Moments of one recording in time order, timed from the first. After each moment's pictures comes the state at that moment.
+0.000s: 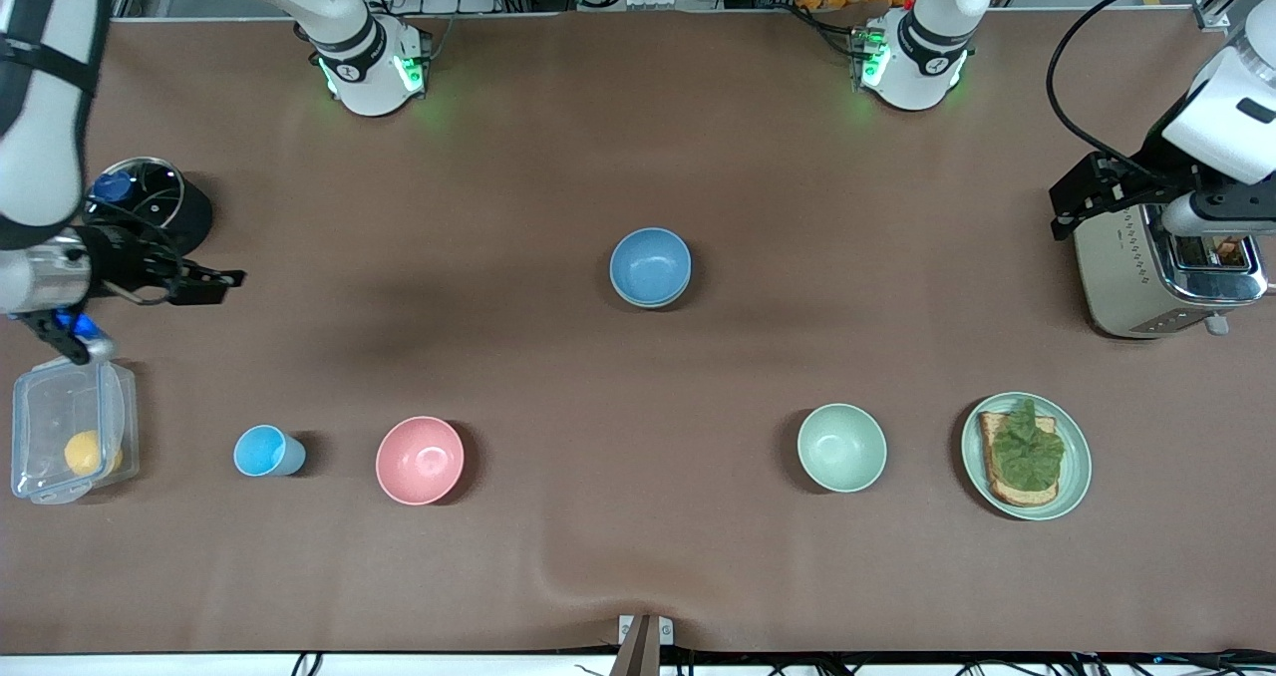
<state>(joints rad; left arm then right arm) -0.10 -0.01 -0.05 -1.54 0.03 1.65 -0.12 0.47 0.40 -0.78 -1.46 0.39 1.26 0.26</state>
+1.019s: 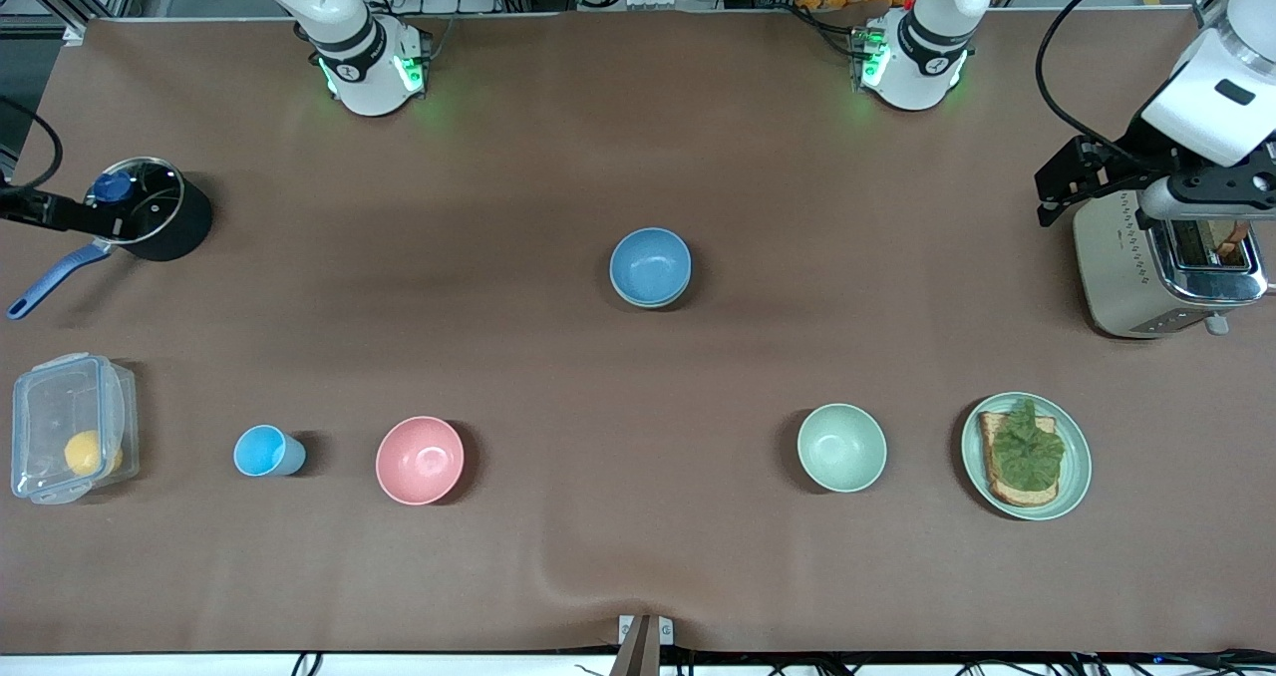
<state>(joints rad) -0.14 -0.02 -0.04 -1.55 0.03 1.63 -0.12 0.02 0.14 -0.21 -1.43 0.14 1.33 0.06</state>
